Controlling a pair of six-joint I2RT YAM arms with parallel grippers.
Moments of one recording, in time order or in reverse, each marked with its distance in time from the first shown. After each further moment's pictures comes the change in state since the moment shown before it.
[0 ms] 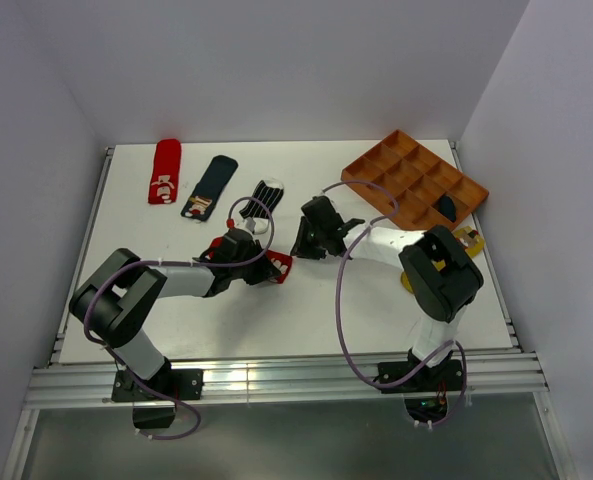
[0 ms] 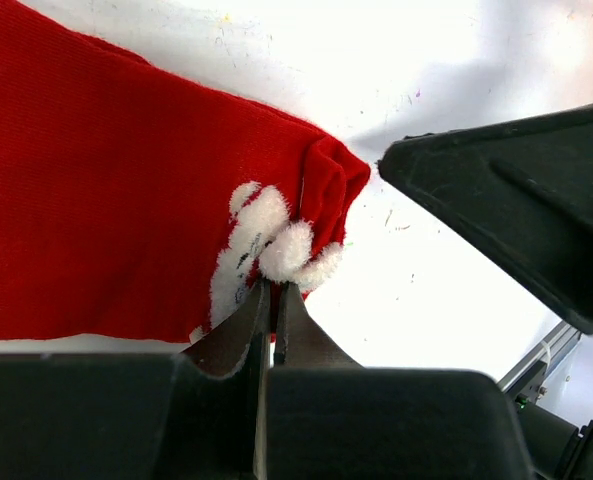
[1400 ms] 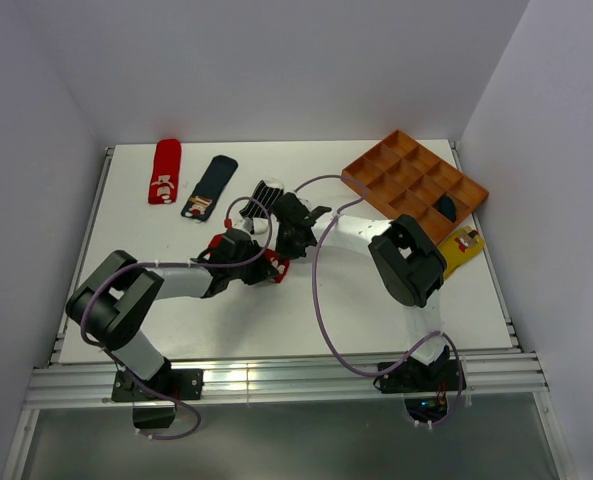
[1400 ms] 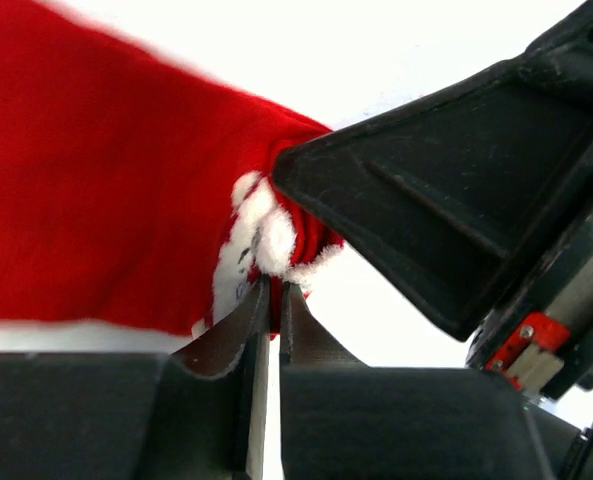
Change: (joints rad) left arm 0.005 -0.008 -0.005 0.001 0.000 0.005; right arm 0.102 0.220 0.327 -0.292 0.083 0.009
